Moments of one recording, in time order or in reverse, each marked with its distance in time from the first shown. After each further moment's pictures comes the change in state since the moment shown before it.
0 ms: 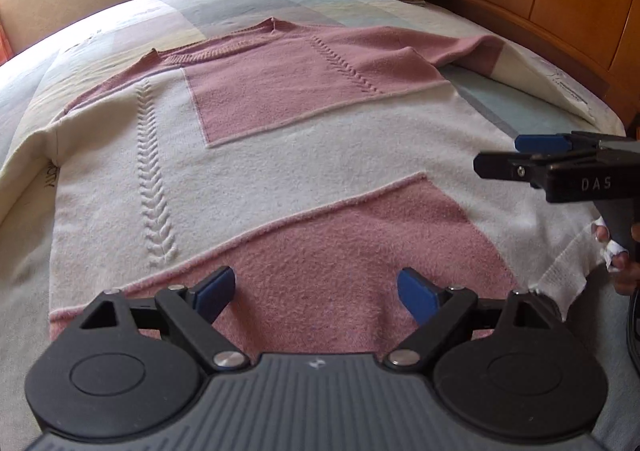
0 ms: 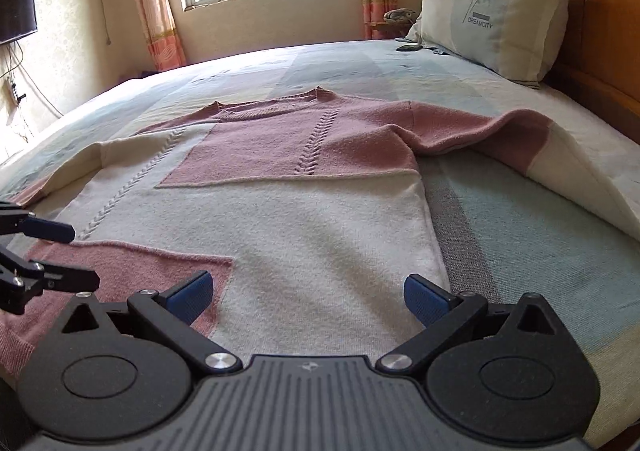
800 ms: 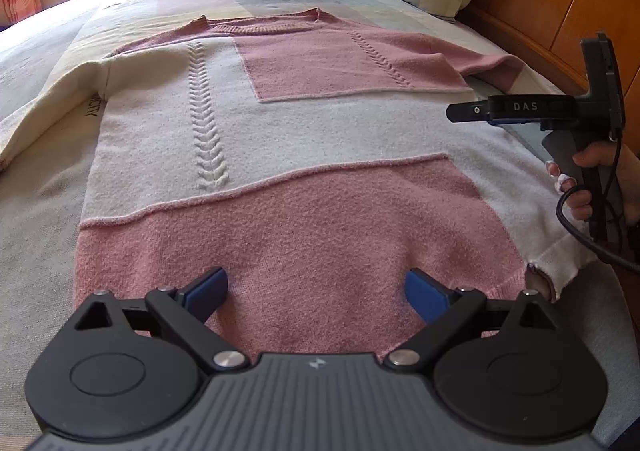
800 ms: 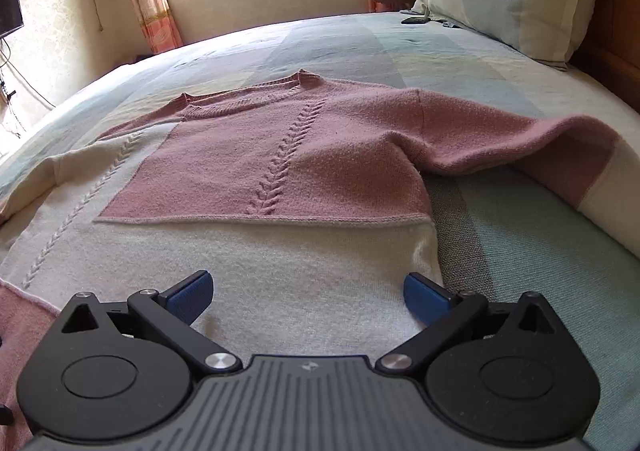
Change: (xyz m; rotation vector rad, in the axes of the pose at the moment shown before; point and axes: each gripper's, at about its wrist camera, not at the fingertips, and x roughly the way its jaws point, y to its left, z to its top) left arm -0.031 0.029 -0.032 -0.143 -0.049 -0.011; right arm 0.073 -0.024 0.047 -0.021 0.088 0.016
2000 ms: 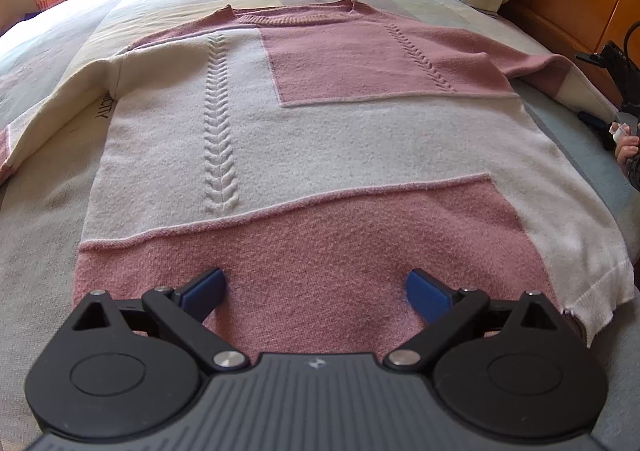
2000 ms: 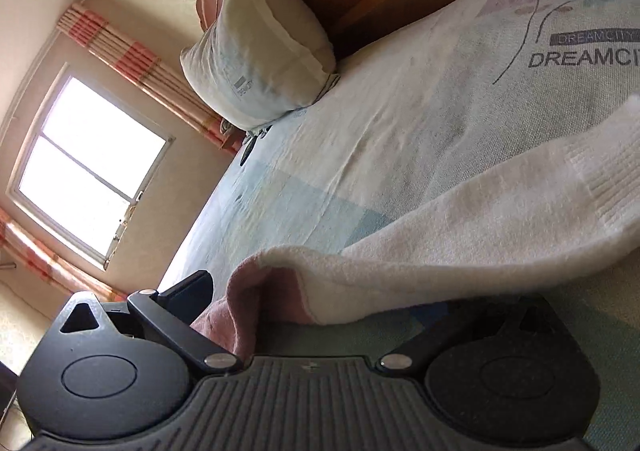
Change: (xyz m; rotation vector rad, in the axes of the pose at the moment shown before) left arm 0.029 -0.007 0.021 -0.046 0.059 0.109; right arm -0.035 -0.218 -0.007 0.921 -0.423 0.019
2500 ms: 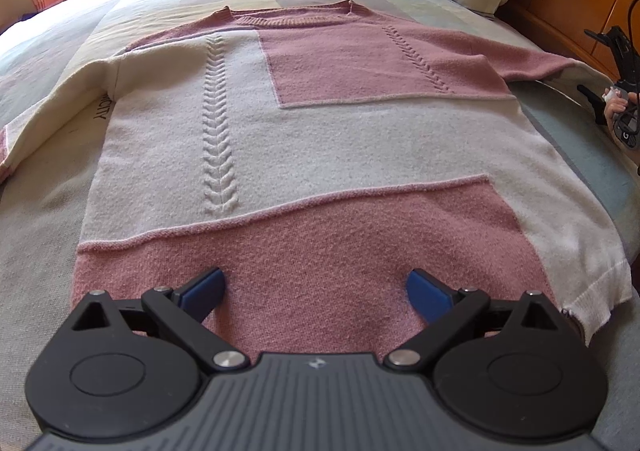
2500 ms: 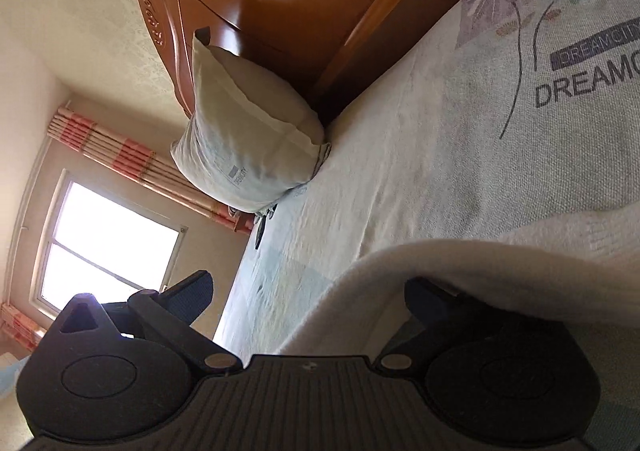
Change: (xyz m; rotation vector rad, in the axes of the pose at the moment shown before) left arm 0.000 0.001 0.000 0.002 -0.005 -0.013; right arm 0.026 -0.023 0.048 0.198 -0.193 0.120
